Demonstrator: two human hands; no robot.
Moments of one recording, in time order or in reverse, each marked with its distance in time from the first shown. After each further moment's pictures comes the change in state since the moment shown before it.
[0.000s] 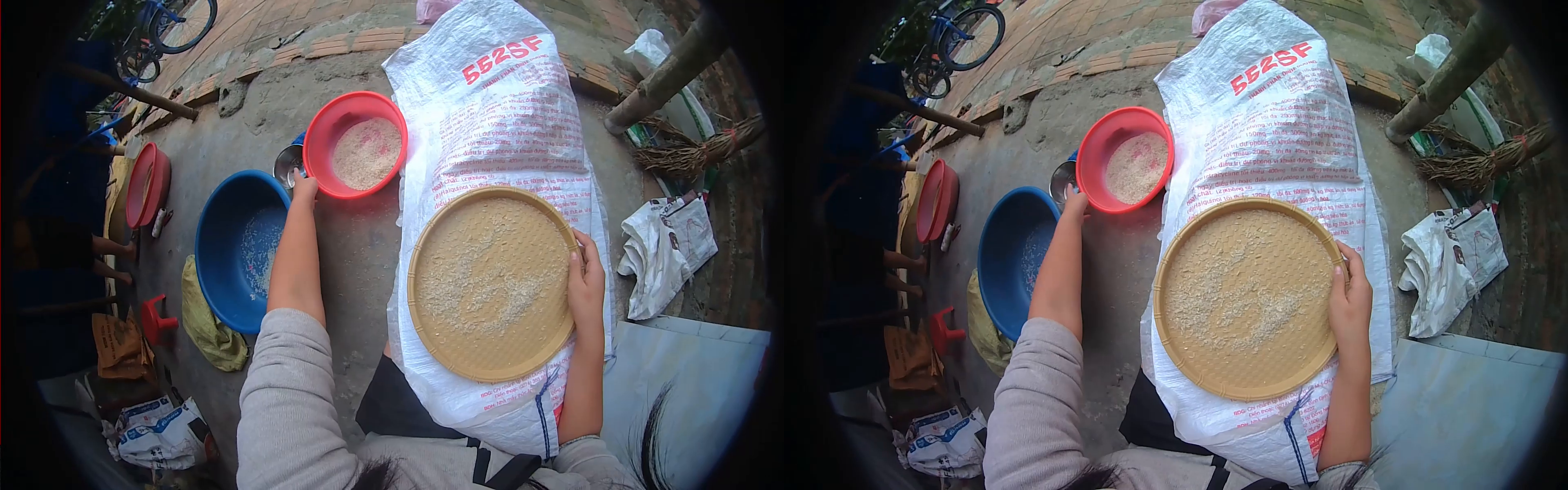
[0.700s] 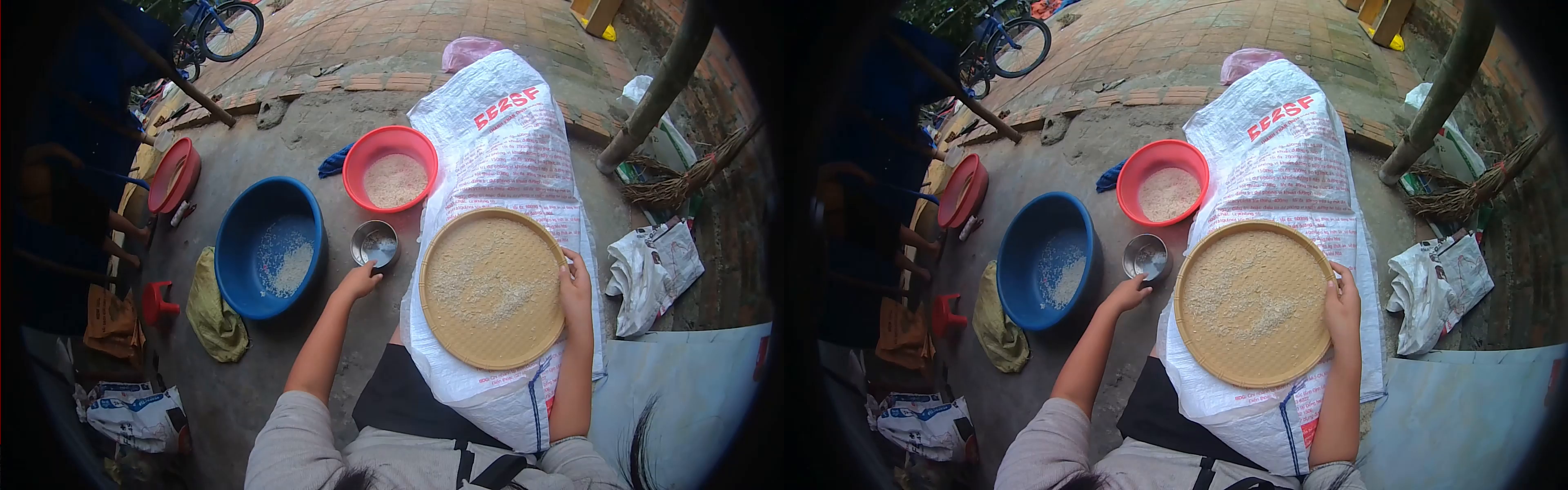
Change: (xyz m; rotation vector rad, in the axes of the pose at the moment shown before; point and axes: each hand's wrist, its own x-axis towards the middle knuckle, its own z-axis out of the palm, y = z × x) left_hand -0.198 -0.118 0.003 0.623 -0.315 0.633; right_hand -0.017 0.008 -0.018 0.064 -0.065 0.023
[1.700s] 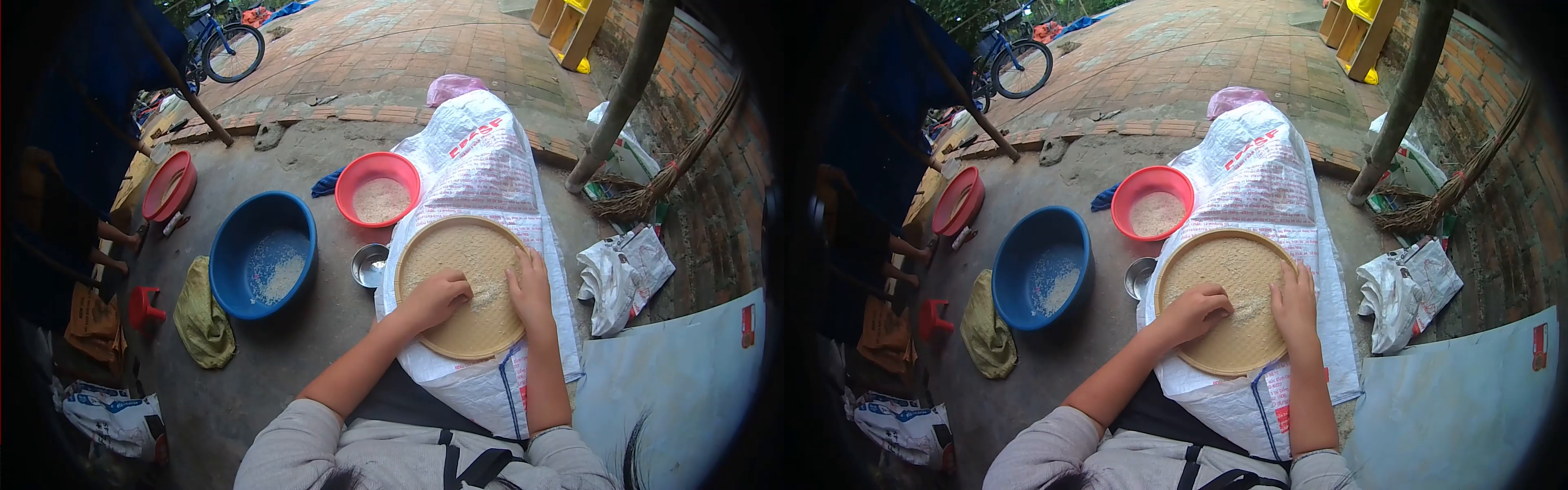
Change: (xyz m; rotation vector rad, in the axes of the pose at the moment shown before) left_hand -0.101 0.253 -0.037 -0.197 0.084 0.935; right_hand -0.034 -0.033 0.007 -0.656 0.047 -0.437
